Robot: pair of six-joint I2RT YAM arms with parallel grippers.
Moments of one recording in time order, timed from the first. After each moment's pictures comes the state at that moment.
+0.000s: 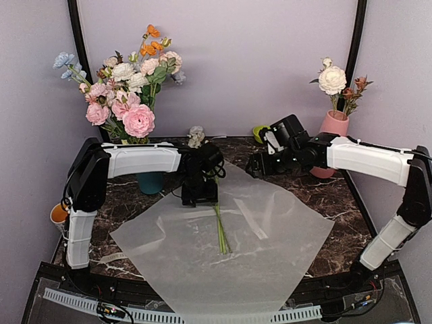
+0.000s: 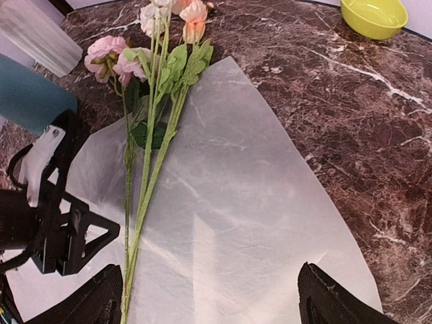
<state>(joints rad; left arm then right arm) -0.84 2.12 1.69 -0.89 -0.03 -0.85 0.70 1.57 1.25 -0.48 0.04 0.39</state>
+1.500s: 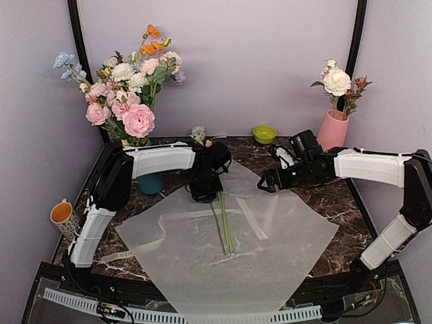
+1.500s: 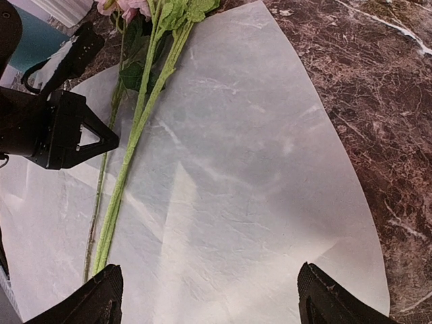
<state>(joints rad) -0.81 2.38 2.01 -1.01 -0.04 -1.08 0.53 1.53 1.02 -0.37 -0.26 0.21</state>
